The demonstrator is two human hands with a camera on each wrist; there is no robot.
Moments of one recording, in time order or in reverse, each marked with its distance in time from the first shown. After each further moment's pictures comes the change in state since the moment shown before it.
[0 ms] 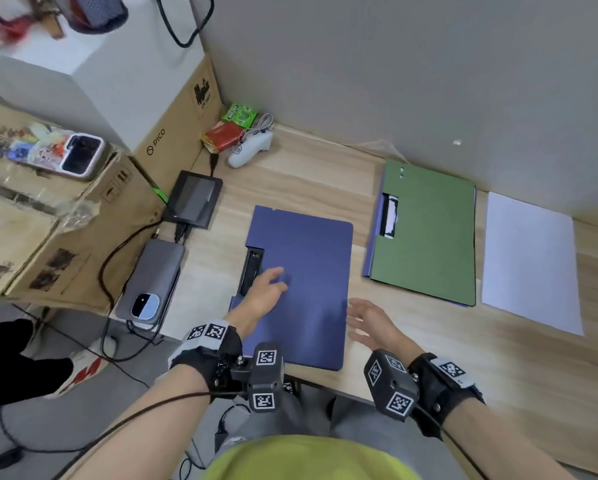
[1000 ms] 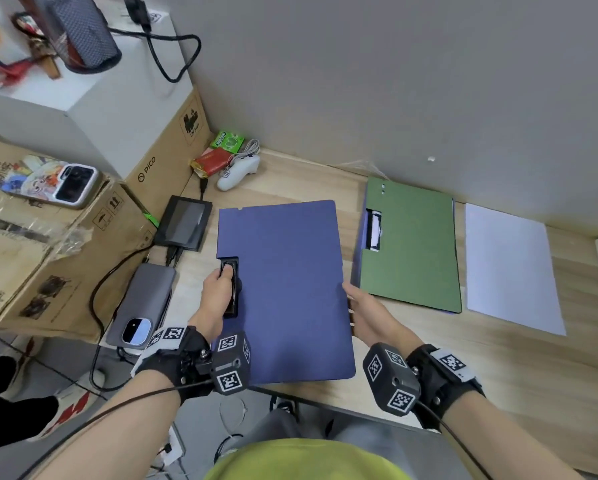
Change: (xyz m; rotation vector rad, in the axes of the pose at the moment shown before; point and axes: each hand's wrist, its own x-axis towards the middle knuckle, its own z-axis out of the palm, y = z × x) left_hand -0.003 0.020 -0.046 -0.364 0.370 0.037; right_hand -0.038 -0.042 0.006 0.080 -0.196 -0.175
